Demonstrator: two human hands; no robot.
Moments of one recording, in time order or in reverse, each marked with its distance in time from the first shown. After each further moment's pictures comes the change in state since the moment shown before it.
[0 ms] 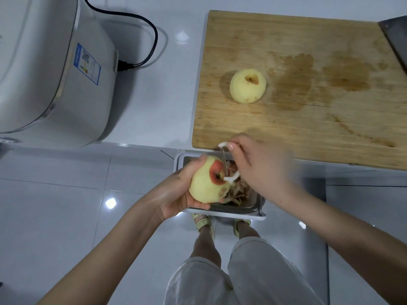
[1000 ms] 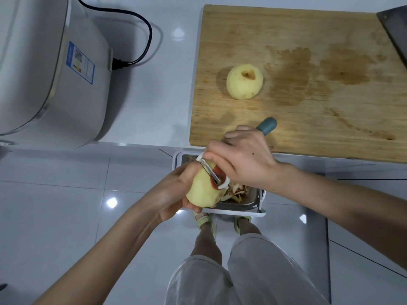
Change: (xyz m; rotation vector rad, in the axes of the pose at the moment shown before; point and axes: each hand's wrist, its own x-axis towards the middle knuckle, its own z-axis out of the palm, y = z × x) left_hand -0.006 -0.002 0.003 0.250 0.139 0.064; right_hand 0.023 -0.009 0.003 -0.055 -0.038 -0.500
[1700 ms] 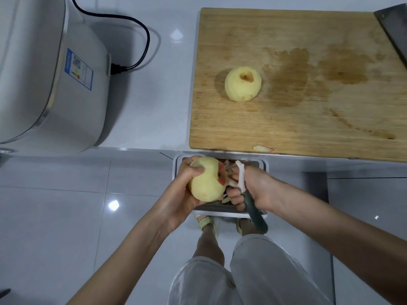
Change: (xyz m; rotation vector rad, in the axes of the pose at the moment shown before) left_hand 0.015 -0.019 0.004 -0.476 0.013 0.104; right_hand -0.033 -0.009 0.008 1.375 -0.540 1.809
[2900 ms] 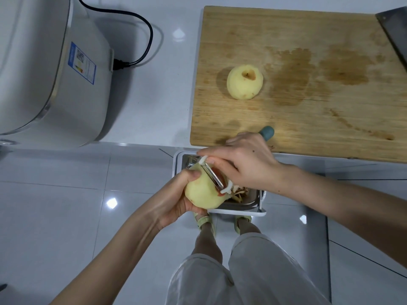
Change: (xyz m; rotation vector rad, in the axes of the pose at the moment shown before) left_hand -0.011 0.006 -0.007 0.140 -0.150 -0.125; right_hand -0.014 -0.030 0.007 -1.369 0.368 -1.600
